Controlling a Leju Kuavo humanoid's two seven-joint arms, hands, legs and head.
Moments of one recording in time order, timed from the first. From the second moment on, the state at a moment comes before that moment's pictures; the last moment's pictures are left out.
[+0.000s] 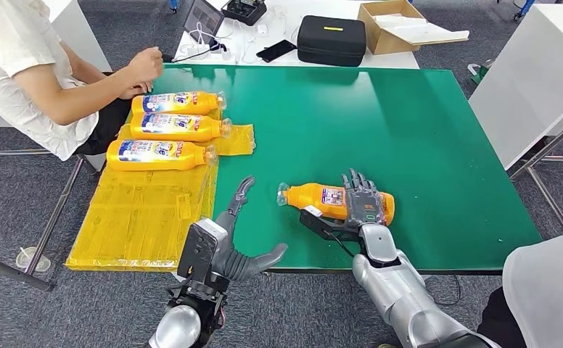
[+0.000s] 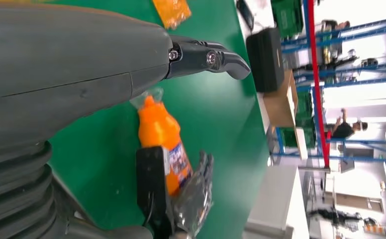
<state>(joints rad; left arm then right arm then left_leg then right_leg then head) -0.12 -0.18 -0.71 -1.34 -0.07 0.19 -0.35 -0.49 -0.01 0.33 -0.64 1.28 -0.36 0.18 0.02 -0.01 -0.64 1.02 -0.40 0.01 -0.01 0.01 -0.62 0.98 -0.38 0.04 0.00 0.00</state>
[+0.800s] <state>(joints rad) -0.12 -0.18 -0.71 -1.35 -0.03 0.19 -0.34 -0.53 -0.04 0.21 -0.56 1.16 -0.32 0.13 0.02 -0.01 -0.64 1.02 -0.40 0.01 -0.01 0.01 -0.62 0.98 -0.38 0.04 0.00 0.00</state>
